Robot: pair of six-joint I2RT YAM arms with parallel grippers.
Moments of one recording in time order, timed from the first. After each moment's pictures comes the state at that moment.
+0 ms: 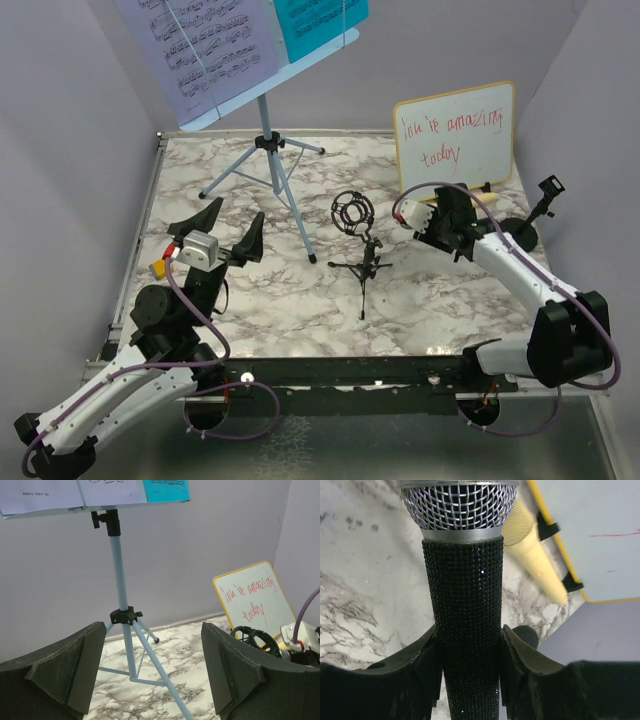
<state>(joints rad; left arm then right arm) -0.85 0.43 0.57 0.33 -0.41 0.26 0.29 1.30 0.92 -0.50 0.13 -0.95</state>
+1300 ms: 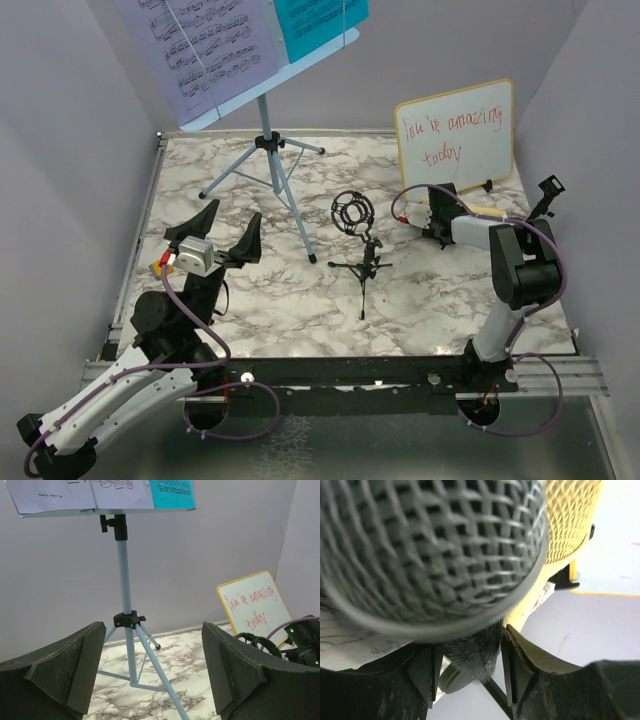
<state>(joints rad) -0.85 0.39 0.51 0.42 -0.44 0.26 0.17 1.81 0.92 -0.05 0.42 -1.26</state>
